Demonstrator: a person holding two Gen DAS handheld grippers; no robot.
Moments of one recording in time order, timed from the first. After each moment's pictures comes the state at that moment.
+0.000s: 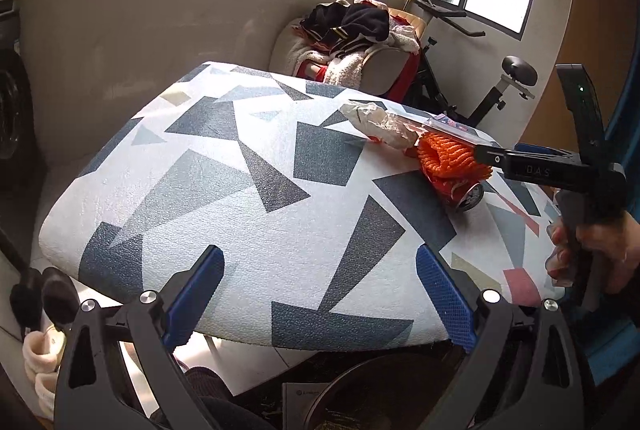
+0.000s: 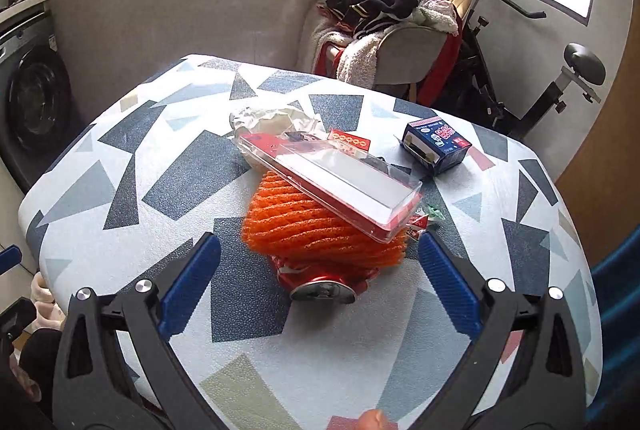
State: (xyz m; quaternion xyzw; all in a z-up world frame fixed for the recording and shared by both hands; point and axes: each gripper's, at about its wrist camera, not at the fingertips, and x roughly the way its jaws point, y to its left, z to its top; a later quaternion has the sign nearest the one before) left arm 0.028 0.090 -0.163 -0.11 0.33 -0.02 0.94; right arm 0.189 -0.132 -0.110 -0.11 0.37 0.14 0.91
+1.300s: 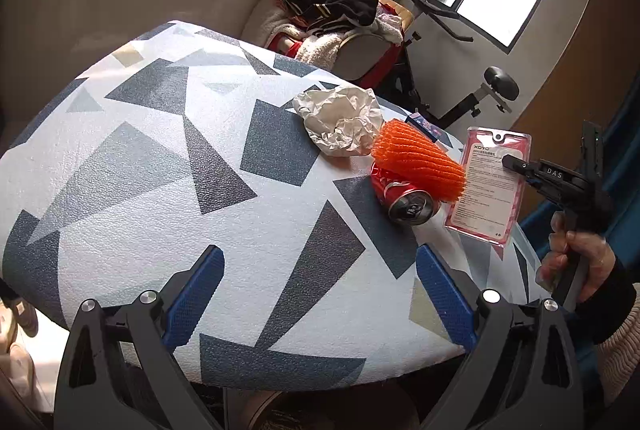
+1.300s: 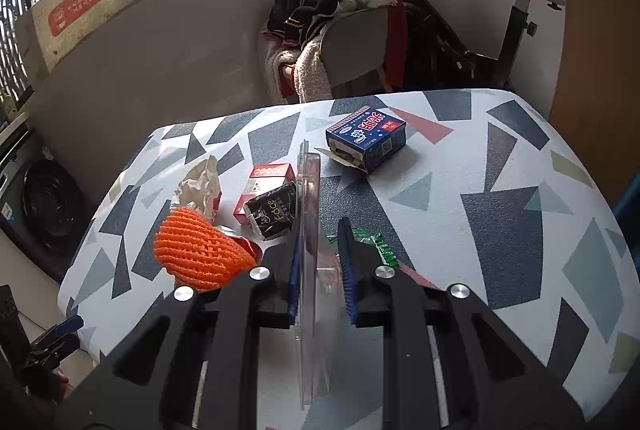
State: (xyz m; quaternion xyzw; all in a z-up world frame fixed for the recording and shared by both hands) left arm 0.088 0.087 -0.176 -0.20 0.36 -0.09 0.91; right arm 0.219 -0.275 -0.100 0.08 0.37 0.13 0.92
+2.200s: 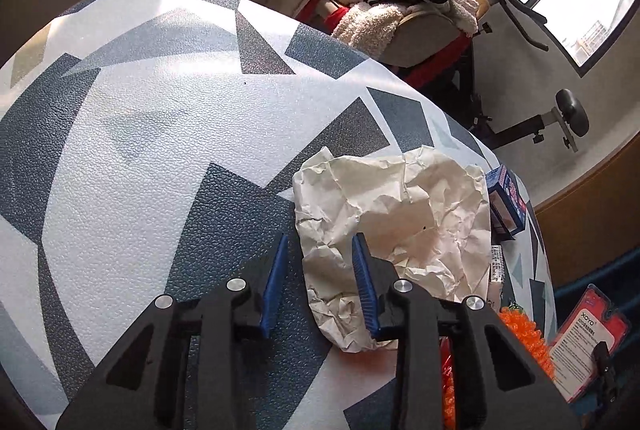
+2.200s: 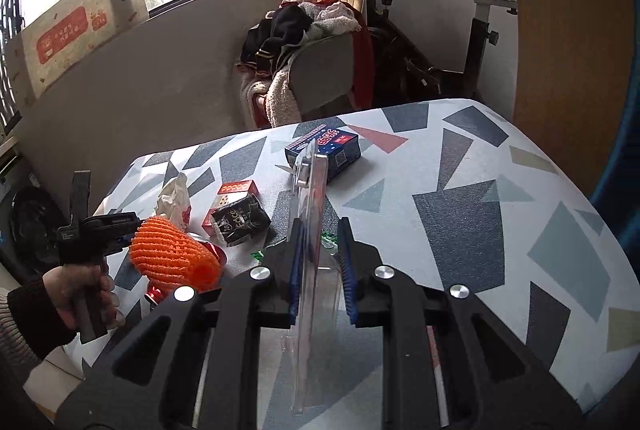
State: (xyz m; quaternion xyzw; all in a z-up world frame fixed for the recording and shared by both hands) left arm 0.328 0.076 -0.218 -0.24 0.44 -0.03 0.86; right arm 0.190 -0.310 -0.109 0.09 0.32 0.08 0.94
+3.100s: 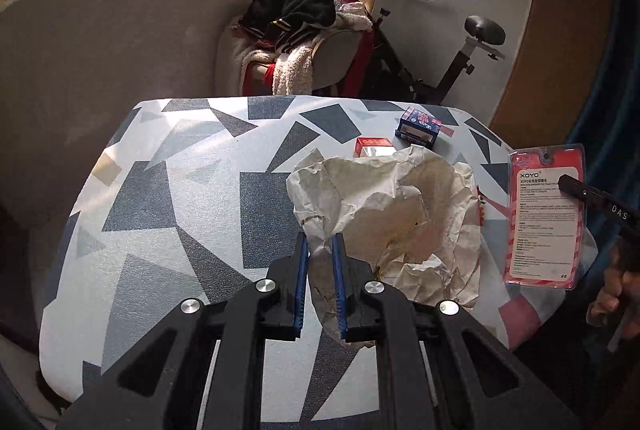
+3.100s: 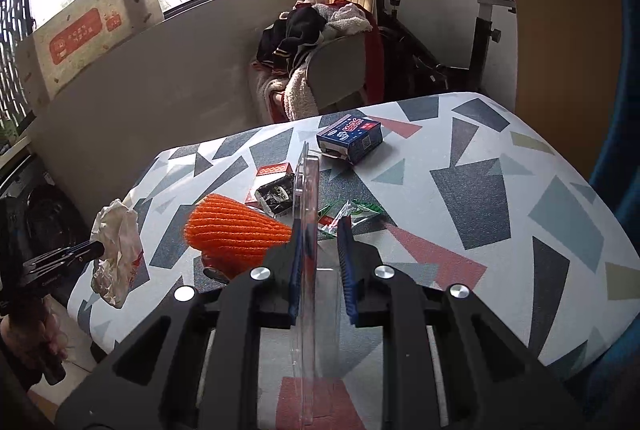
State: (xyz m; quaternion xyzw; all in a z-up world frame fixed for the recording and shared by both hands) left arm 0.131 0.052 -0.117 -0.01 0.35 -0.10 0.93; right arm 0.128 -0.282 -0.091 0.11 0.32 0.10 0.94
